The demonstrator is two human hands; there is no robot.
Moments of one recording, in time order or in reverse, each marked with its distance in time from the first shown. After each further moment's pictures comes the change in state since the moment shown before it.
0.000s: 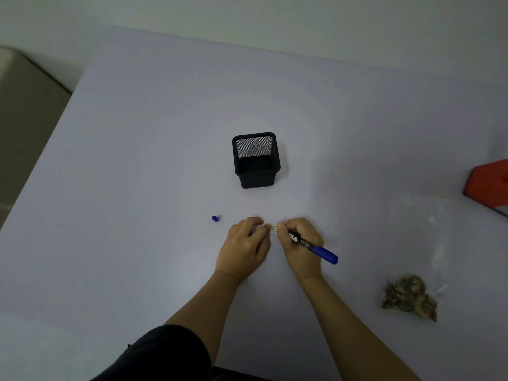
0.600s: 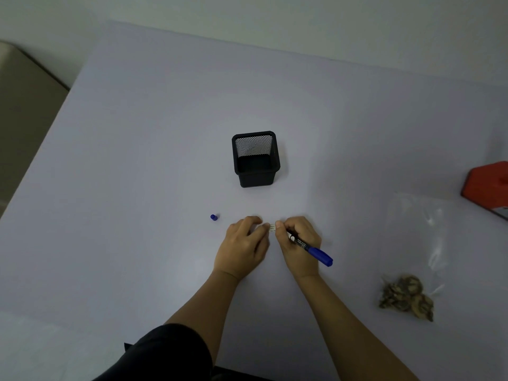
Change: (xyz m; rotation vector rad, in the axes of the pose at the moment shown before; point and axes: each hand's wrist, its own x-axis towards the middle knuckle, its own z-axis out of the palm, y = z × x) left_hand -0.001 0.000 0.000 0.015 -0.016 -0.002; right_hand 0.002 -0.004 0.001 -0.034 0.015 -0.067
